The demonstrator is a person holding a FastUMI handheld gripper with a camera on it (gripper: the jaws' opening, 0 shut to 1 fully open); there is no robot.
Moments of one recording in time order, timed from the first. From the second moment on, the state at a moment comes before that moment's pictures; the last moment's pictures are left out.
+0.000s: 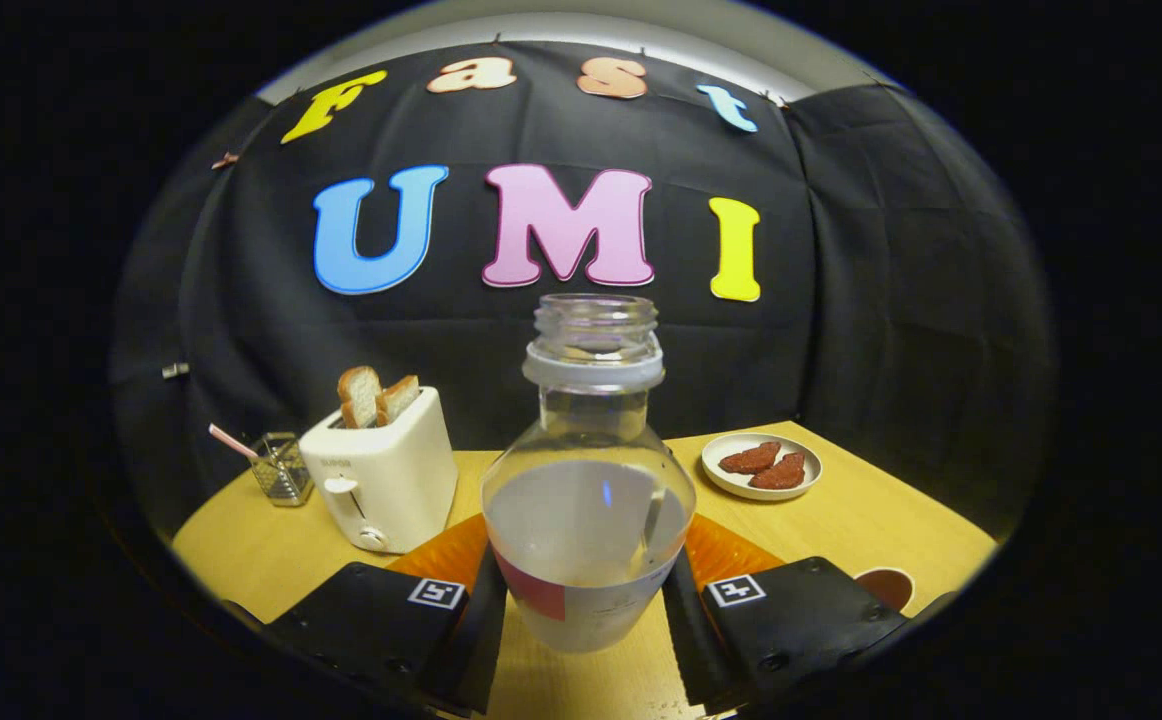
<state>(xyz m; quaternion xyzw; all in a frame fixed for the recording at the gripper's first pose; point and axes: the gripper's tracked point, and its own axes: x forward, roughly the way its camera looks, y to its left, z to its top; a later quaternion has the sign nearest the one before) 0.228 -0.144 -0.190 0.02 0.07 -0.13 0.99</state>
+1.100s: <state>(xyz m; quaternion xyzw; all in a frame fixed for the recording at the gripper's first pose) 0.291 -0.157 -0.263 0.02 0.13 -0.18 0.97</state>
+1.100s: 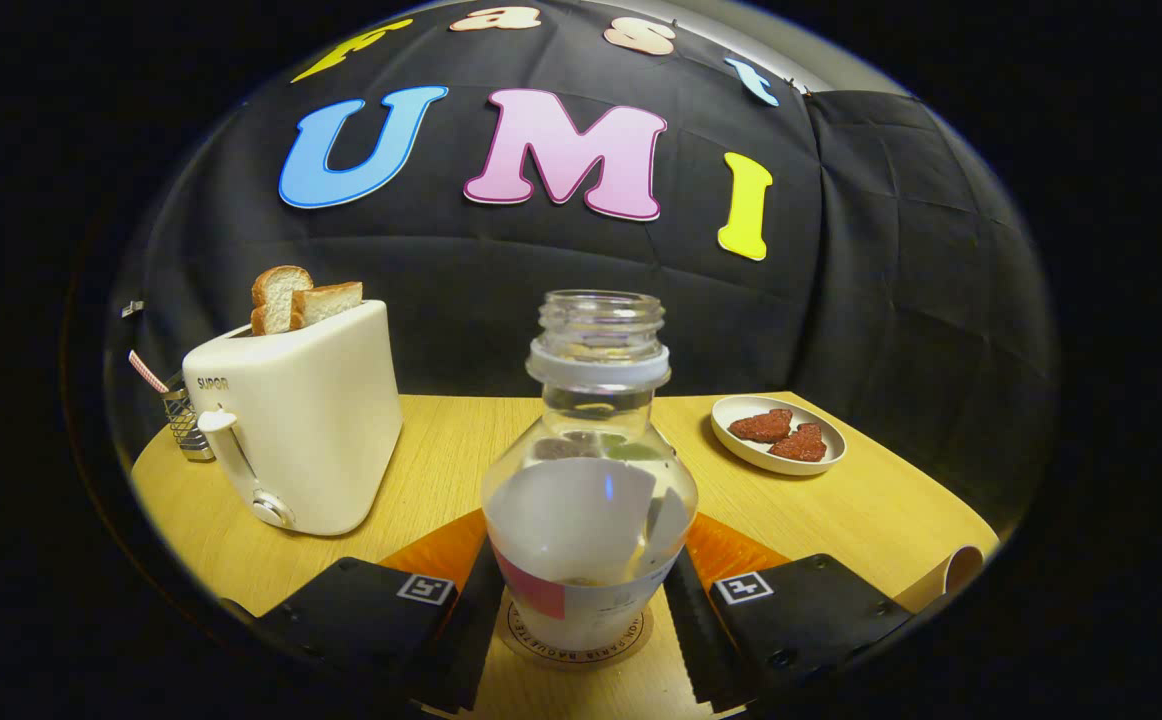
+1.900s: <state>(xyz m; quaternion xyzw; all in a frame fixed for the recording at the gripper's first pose) 0.191 -0.137 -0.176 0.03 0.10 -0.16 0.98</state>
